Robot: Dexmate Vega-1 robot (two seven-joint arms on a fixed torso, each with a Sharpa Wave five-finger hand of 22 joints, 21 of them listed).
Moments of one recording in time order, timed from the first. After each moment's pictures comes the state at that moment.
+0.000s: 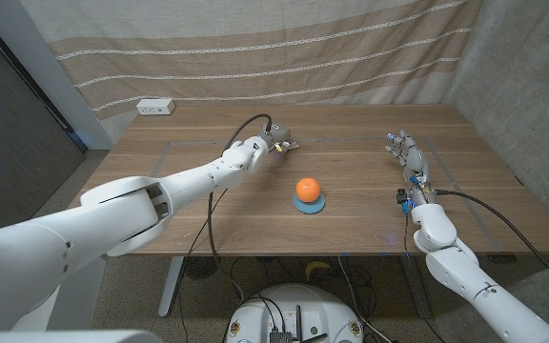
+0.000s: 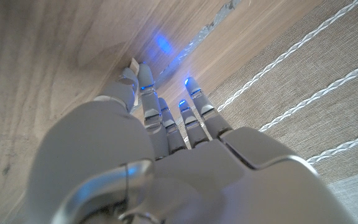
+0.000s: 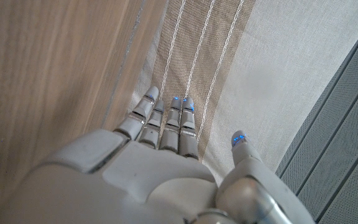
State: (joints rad) left arm 0.20 0.34 1.20 -0.99 0.77 0.25 0.08; left_hand 1.01 0.14 0.43 -0.15 0.18 0.97 0.04 0.38 0.28 0.48 -0.16 0.22 0.19 0.31 -0.04 0.19 0.18 0.34 -0.01 0.51 0.20; right arm -1.11 -0.53 -0.27 -1.44 0.41 0.53 -0.28; right_hand 0.16 0.14 0.44 -0.09 0.18 0.48 0.09 0.21 0.19 0.41 0.06 0.22 0.22 0.22 0.02 0.27 0.28 0.31 0.05 0.35 0.17
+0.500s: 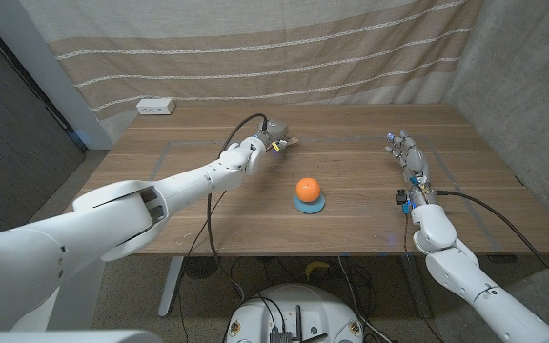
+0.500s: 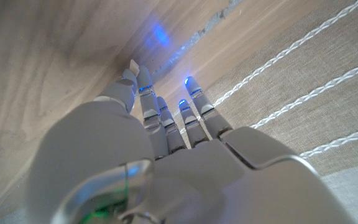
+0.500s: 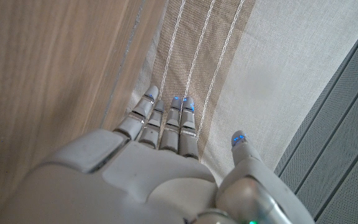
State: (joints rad) left arm 0.23 0.37 1.16 -1.06 0.76 0.28 0.15; left_hand 1.01 0.14 0.44 -0.15 0.18 0.96 0.03 0.38 0.28 0.48 -0.17 0.22 0.20 0.31 -0.04 0.19 0.18 0.34 -0.01 0.52 0.20; right arm -1.12 -0.53 -0.26 -1.45 0.40 0.53 -0.29; right_hand 0.16 0.14 0.44 -0.09 0.18 0.48 0.09 0.21 0.19 0.41 0.06 0.22 0.22 0.22 0.02 0.27 0.28 0.31 0.06 0.35 0.17
